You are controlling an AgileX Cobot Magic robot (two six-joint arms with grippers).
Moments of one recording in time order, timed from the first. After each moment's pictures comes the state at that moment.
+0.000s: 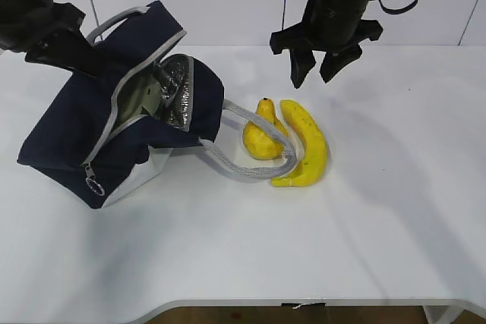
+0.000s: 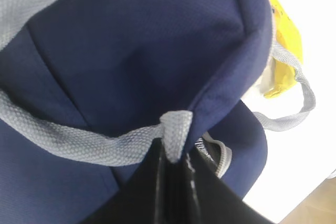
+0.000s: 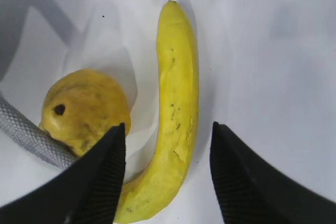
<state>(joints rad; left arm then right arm) -0.11 1.73 -1.39 -0.67 0.94 0.54 0.33 2.19 -2.09 0.00 1.24 0.07</state>
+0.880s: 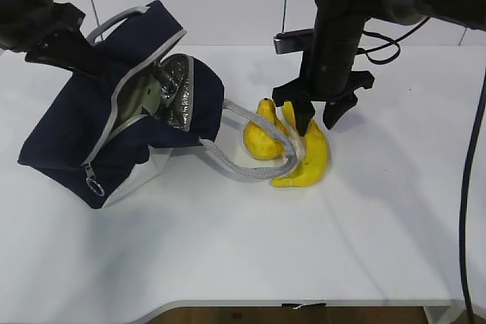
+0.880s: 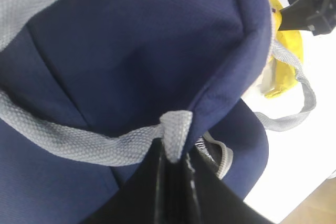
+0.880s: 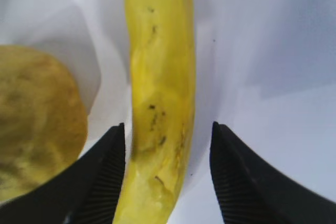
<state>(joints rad) -0.11 1.73 -1.39 -0.67 0.94 0.54 0.33 2.32 -2.05 -0.02 1.24 0.07</state>
